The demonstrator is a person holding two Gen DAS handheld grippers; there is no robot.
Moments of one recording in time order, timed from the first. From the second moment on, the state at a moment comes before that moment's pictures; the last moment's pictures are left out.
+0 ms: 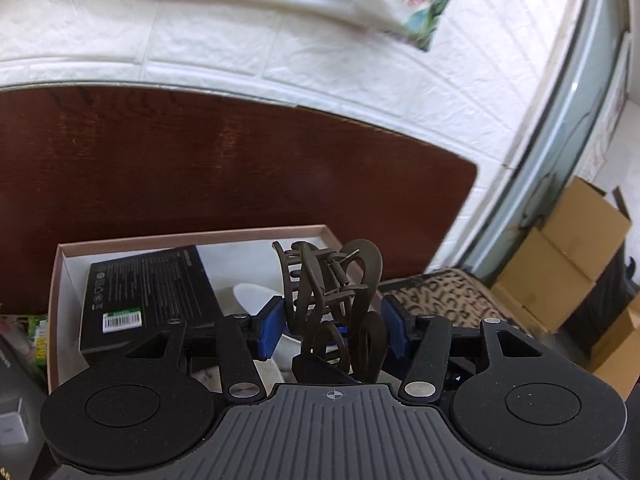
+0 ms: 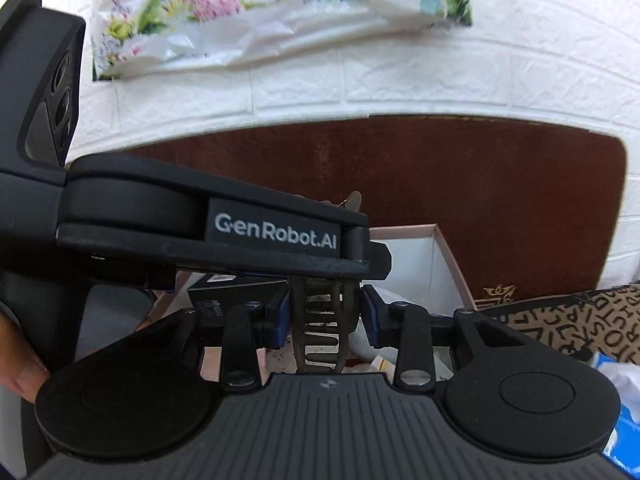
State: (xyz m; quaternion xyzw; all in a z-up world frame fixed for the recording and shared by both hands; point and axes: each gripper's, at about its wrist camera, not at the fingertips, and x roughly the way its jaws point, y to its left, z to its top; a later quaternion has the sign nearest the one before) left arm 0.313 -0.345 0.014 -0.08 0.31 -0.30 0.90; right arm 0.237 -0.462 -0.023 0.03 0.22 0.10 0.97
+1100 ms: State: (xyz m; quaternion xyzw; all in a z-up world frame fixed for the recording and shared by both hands) left arm 0.241 -0.317 0.026 -0.05 0.31 -0.29 0.91; right arm 0.180 -0.448 -0.005 -0.02 0.23 0.04 0.97
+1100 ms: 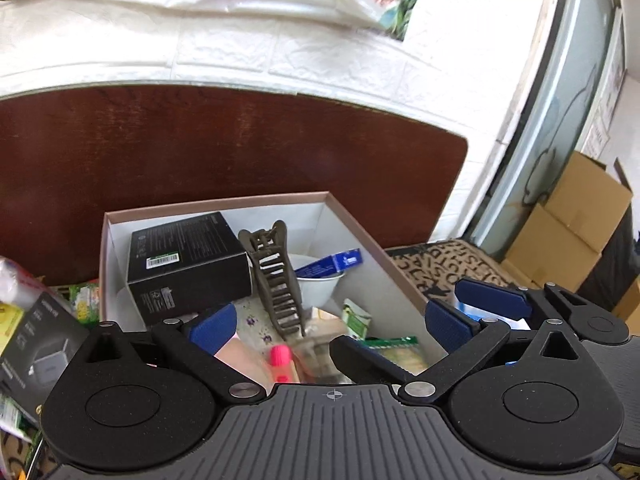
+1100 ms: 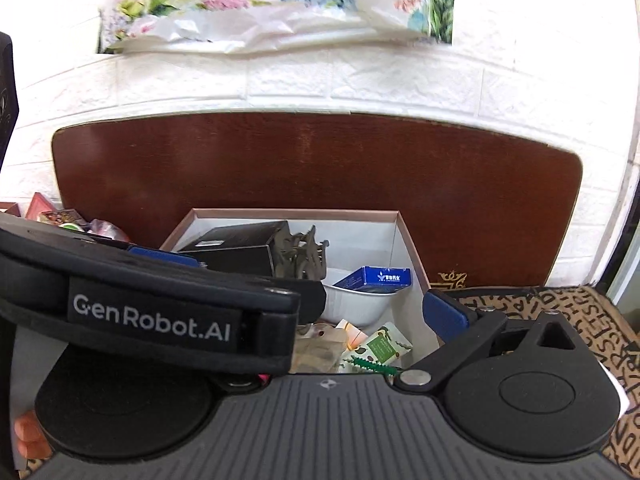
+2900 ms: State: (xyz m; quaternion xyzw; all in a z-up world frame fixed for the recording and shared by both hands) left arm 0.086 0.015 -0.093 -0.20 0.32 -0.07 0.92; right arm 0.071 -0.179 -0.115 -0.04 0.31 0.13 0.94
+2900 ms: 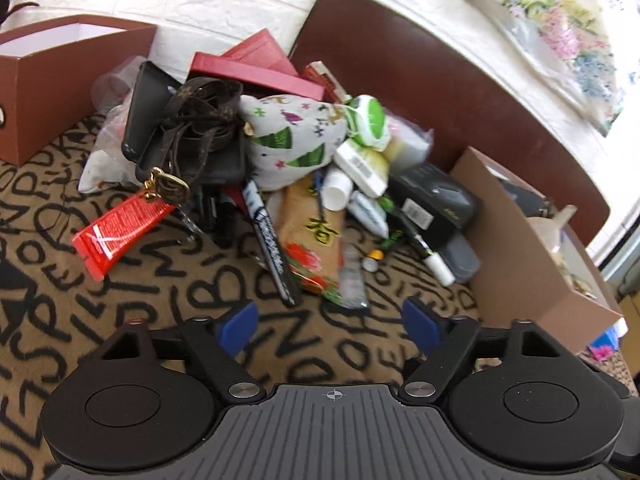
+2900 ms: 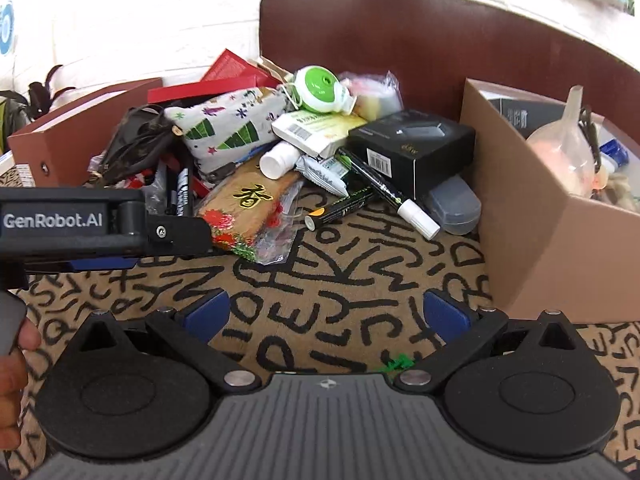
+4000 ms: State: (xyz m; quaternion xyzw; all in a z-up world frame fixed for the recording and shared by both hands) left arm 0.136 0.033 -0.127 -0.20 0.37 -0.05 0.91; right arm 0.188 -0.157 -0.143 0.00 0.33 0.07 0.94
